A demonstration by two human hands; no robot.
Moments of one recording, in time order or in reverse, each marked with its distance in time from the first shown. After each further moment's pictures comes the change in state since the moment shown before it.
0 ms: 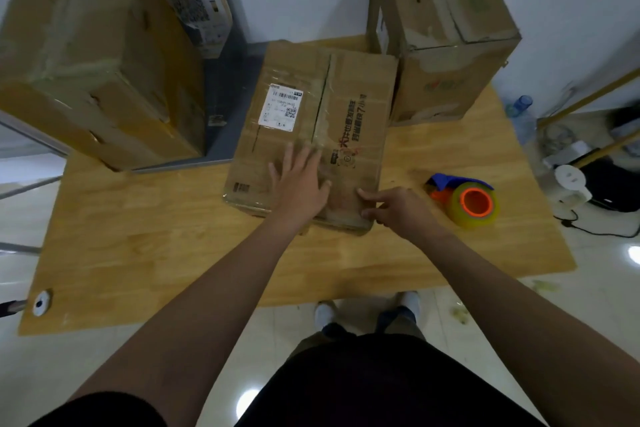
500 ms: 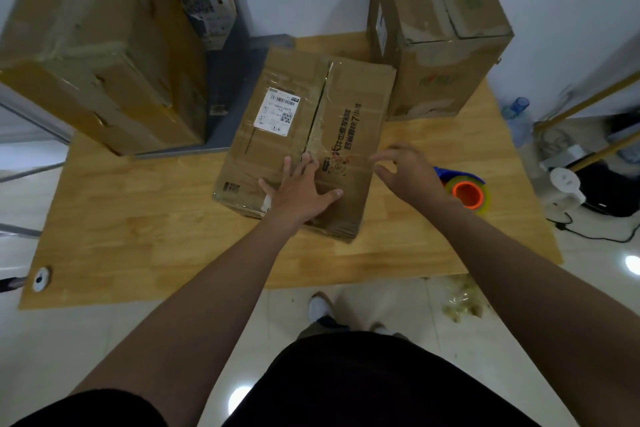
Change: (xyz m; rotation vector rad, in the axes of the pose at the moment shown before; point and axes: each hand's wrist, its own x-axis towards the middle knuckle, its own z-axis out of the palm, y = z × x) left_hand -0.035 0.010 0.012 -0.101 -0.201 -0.124; right_hand 0.004 -0.001 -0.036 -0.246 0.292 -0.268
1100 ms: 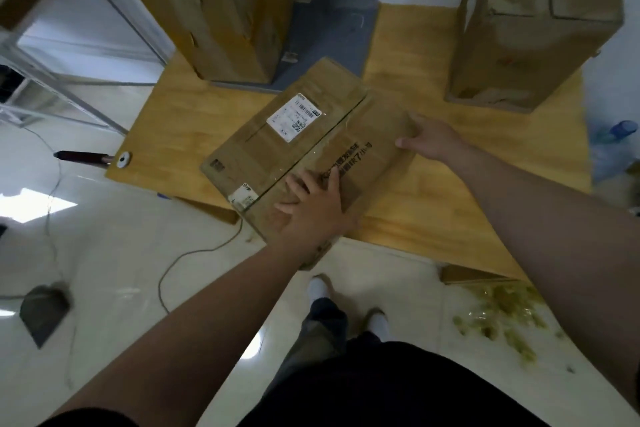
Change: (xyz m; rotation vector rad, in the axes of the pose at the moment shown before) left_hand -0.129 0.036 0.075 0.046 -0.084 -0.454; right_hand 0.026 0.007 0.004 0.093 -0.452 0.002
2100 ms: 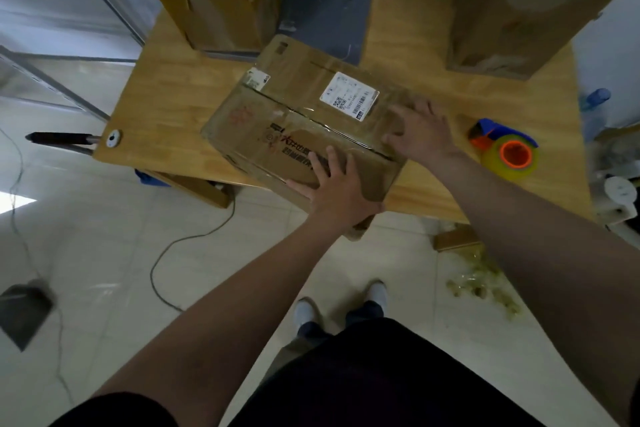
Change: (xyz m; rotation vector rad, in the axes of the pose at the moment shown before) left_hand -0.023 -0.043 0.028 -0.040 0.083 0.178; right_hand -0.064 -0.061 0.085 -0.376 0.177 0.079
